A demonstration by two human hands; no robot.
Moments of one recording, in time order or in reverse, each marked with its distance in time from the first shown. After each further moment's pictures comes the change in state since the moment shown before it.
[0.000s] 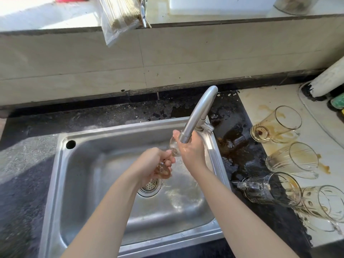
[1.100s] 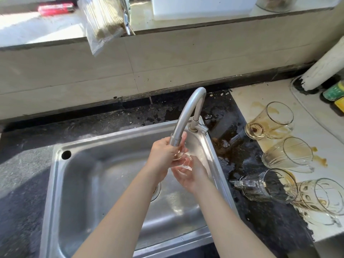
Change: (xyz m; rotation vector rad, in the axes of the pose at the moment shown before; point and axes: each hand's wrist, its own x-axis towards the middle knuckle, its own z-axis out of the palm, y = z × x) left_hand 0.018 0.012 0.046 -0.080 0.119 0.325; right_hand -0.018 0.032 -0.019 0.879 0.029 0.830
